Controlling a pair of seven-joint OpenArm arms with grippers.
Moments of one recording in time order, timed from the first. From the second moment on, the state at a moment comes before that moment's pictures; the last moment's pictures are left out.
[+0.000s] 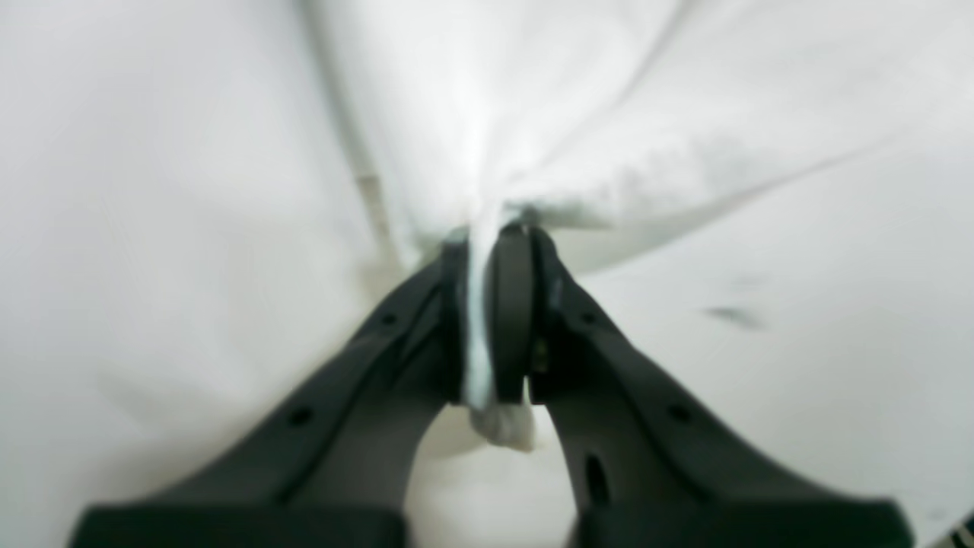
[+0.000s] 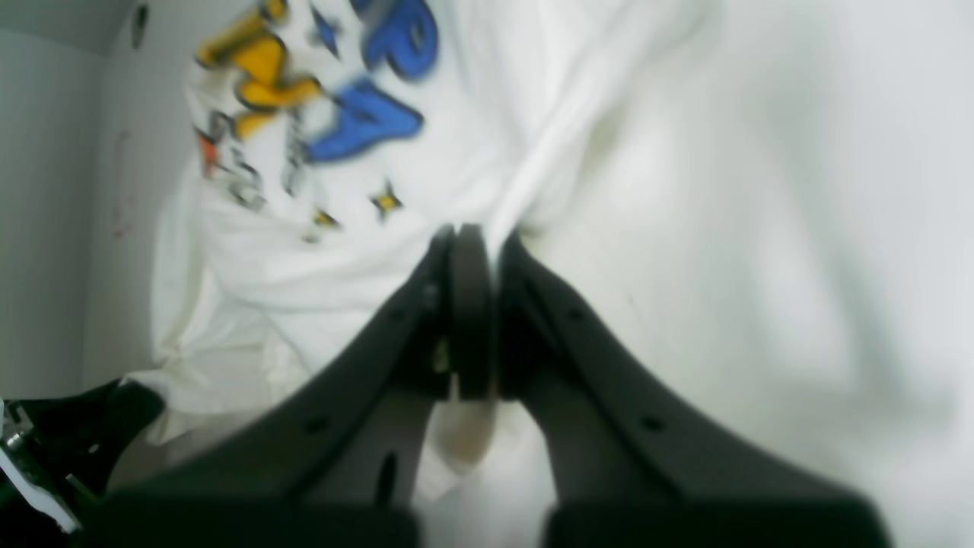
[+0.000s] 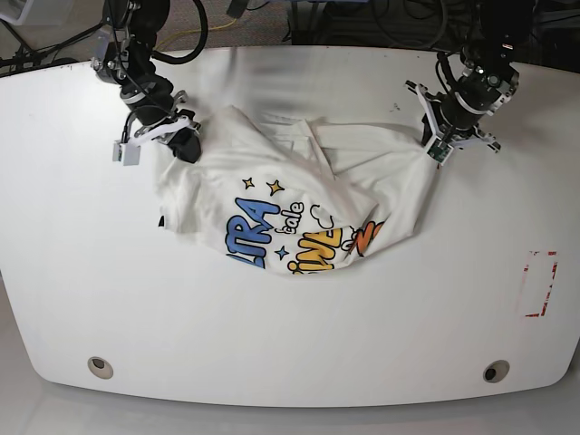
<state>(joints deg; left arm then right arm) 21.5 -23.3 -0.2 106.5 -4.0 -21.5 37.5 -21.0 3.2 20.7 104.8 47.1 13.0 -46.2</state>
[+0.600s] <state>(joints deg) 7.8 -23.7 -1.2 106.5 -3.6 -21.3 46.4 -1.7 14.1 20.4 100.1 46.7 14.0 -46.9</state>
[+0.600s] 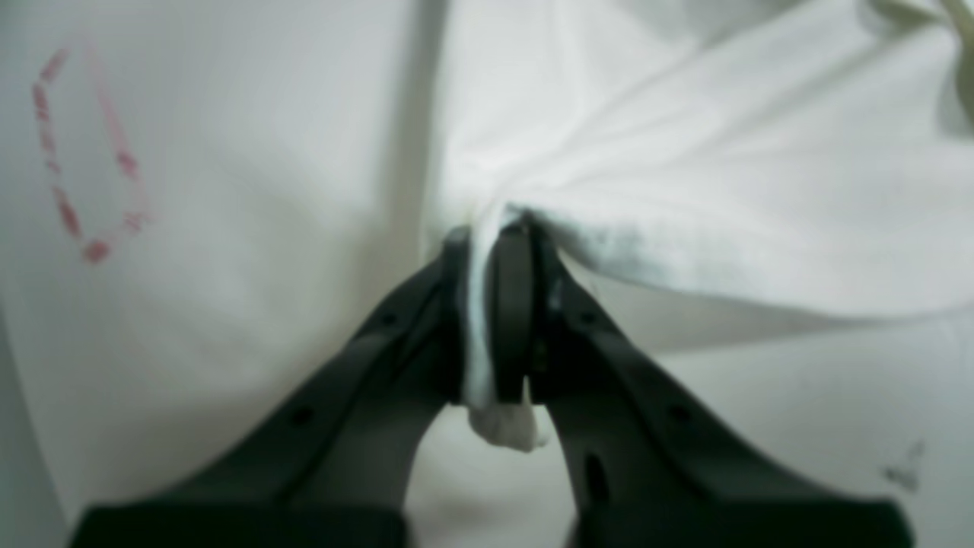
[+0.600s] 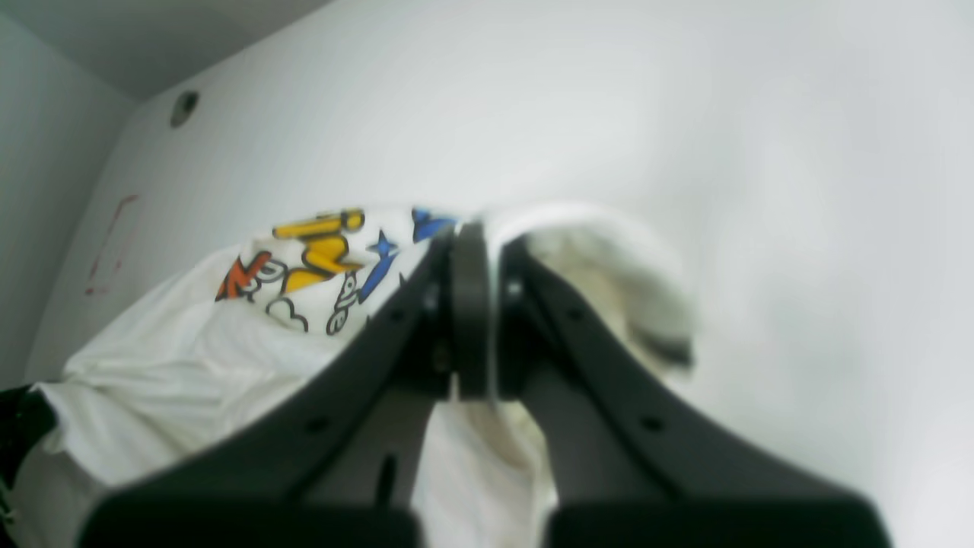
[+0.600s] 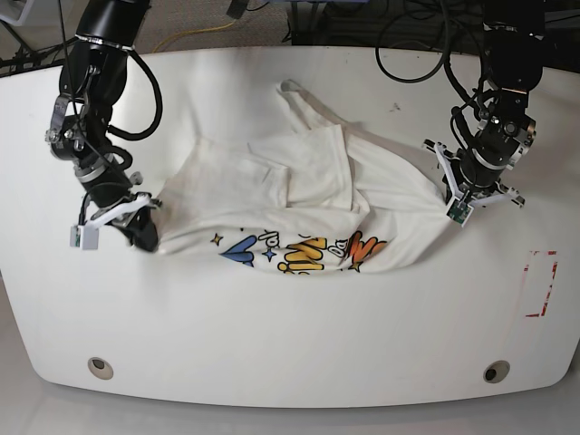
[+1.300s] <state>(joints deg) -15.1 -25.0 -4.5 106.7 3.1 -23.0 54.2 30.6 27.2 13.1 81.3 47.0 14.2 -47.1</state>
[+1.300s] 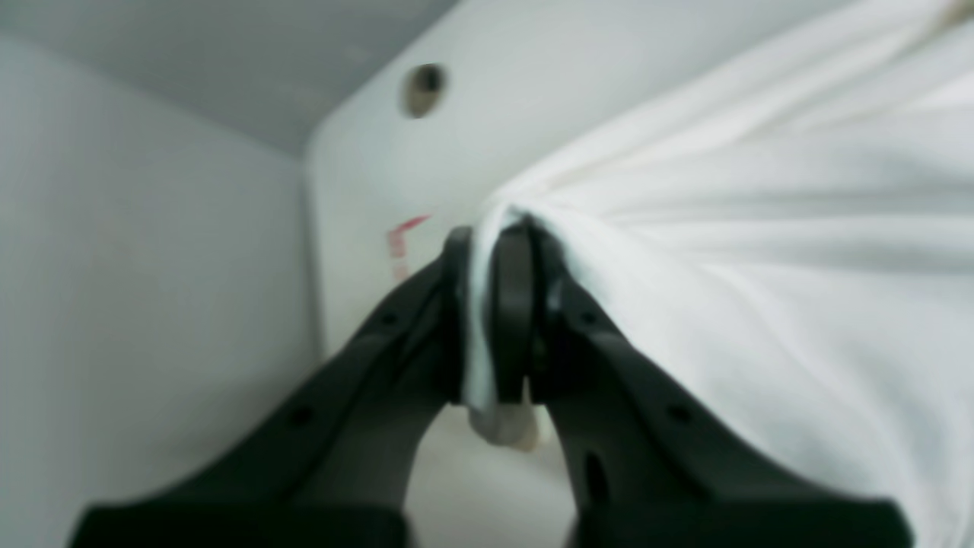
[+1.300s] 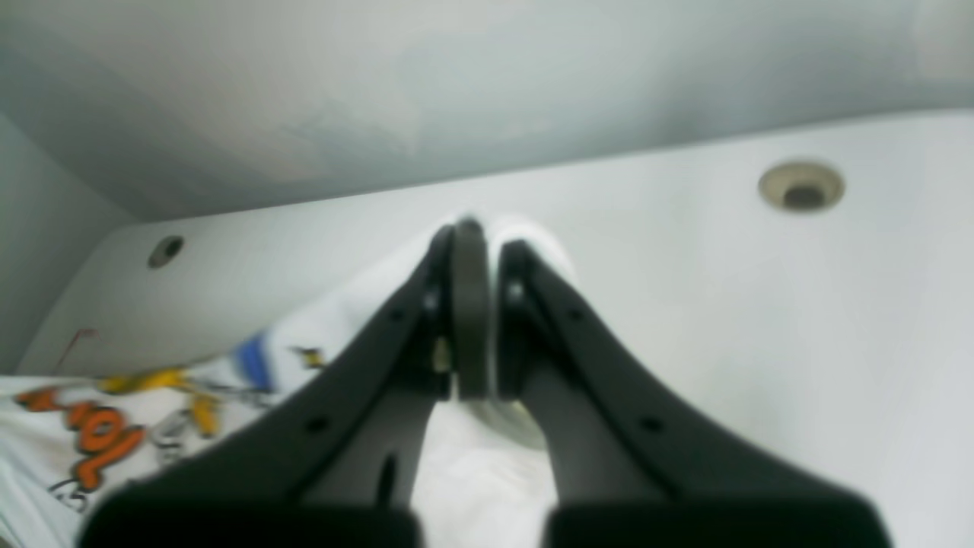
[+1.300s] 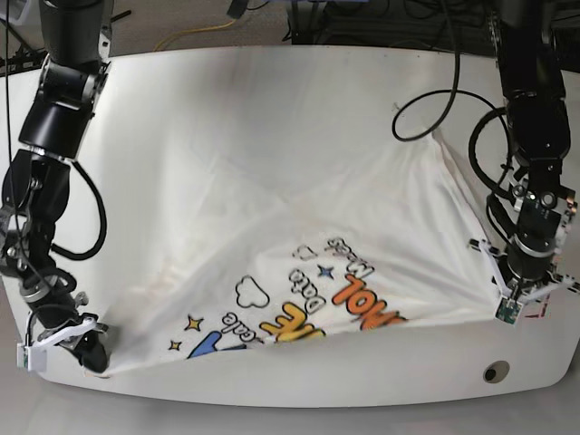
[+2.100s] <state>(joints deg) -34.5 -28.1 -8.9 108.4 2.4 -34.5 63.1 44.3 34.4 5.8 78.1 51.3 14.5 -46.5</state>
